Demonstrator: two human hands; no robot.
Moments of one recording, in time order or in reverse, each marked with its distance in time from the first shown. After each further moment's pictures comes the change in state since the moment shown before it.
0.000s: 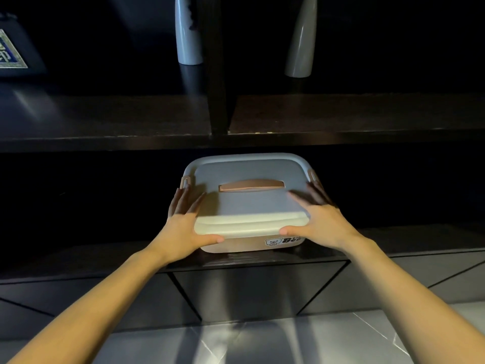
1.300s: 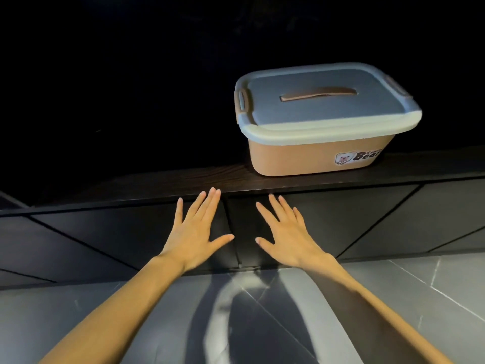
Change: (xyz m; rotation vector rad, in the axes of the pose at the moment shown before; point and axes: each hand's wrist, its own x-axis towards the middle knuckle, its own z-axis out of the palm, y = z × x) left_hand -0.148 -0.102 0.060 0.319 -0.146 0.008; right_hand -0.066 -0.126 0.237 -0.039 -0.091 -0.209
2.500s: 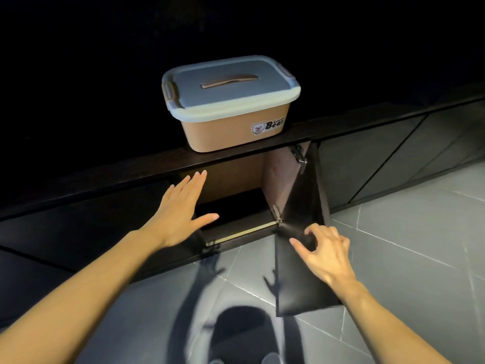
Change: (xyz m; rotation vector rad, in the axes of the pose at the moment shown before) left_hand -0.035 0.071 -0.040 -0.258 -0.089 0.304; right_hand -0.228 0.038 0.001 0.102 0.449 0.625
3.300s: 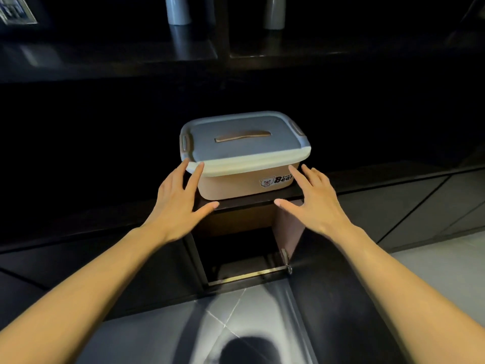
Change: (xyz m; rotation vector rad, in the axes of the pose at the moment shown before) left_hand 0.064 0.025 -0.083 0.113 0.365 -0.161; right_hand 0.174 -0.095 -0.102 -0.044 -0.017 -0.348
